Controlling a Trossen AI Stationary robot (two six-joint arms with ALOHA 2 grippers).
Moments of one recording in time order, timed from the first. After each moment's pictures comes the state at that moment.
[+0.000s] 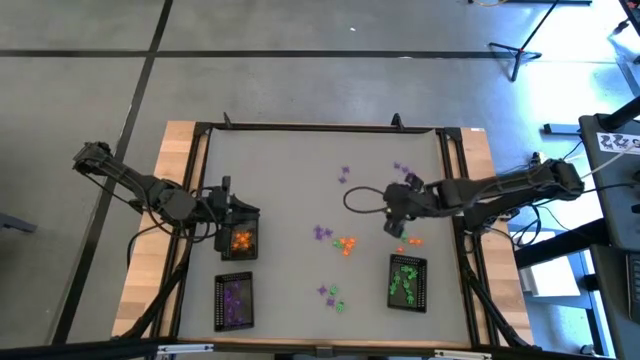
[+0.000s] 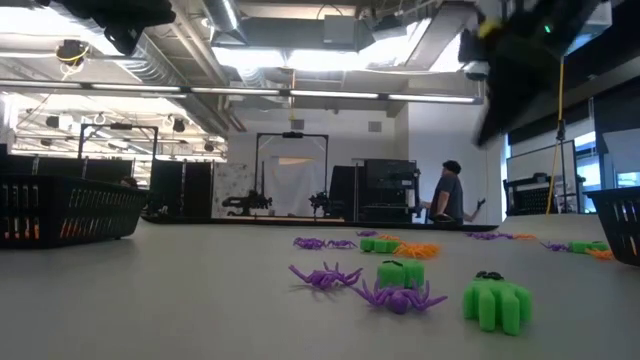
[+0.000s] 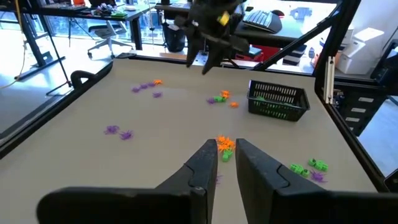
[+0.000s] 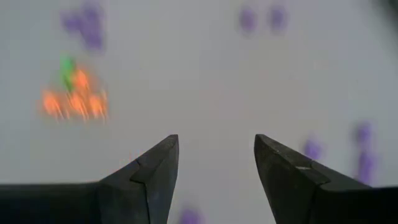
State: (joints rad) left arm -0.46 0.64 0.53 -0.19 -0.56 -0.25; right arm 0.14 1.19 0.86 -0.77 0.33 0.48
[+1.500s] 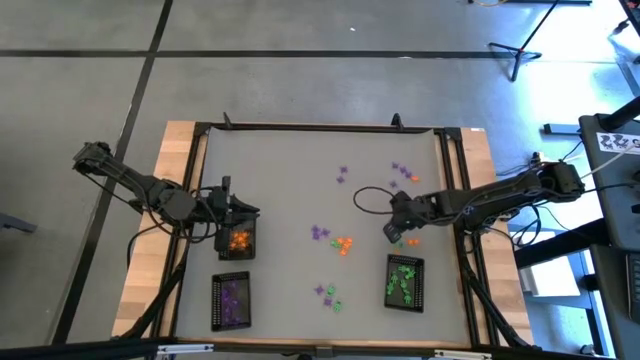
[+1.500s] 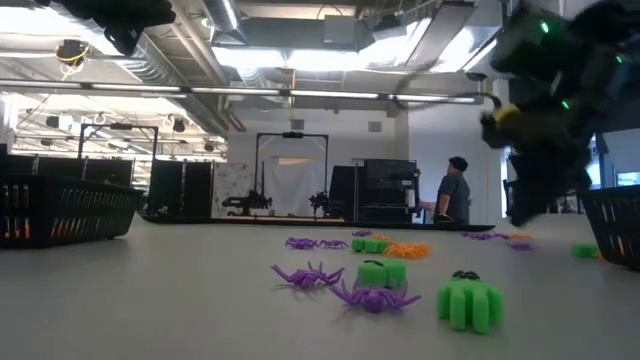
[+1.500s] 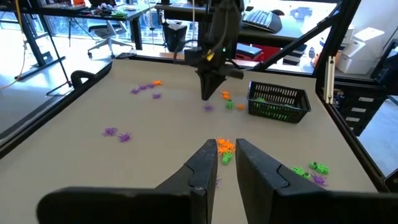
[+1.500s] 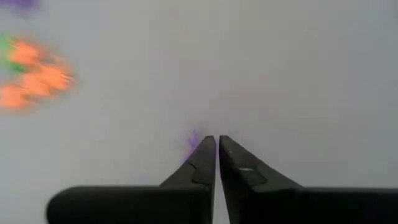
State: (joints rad) left arm -0.46 0.64 0.53 -0.19 -0.56 -0.25; right arm 0.12 1.20 0.50 -0.42 0.15 0.92
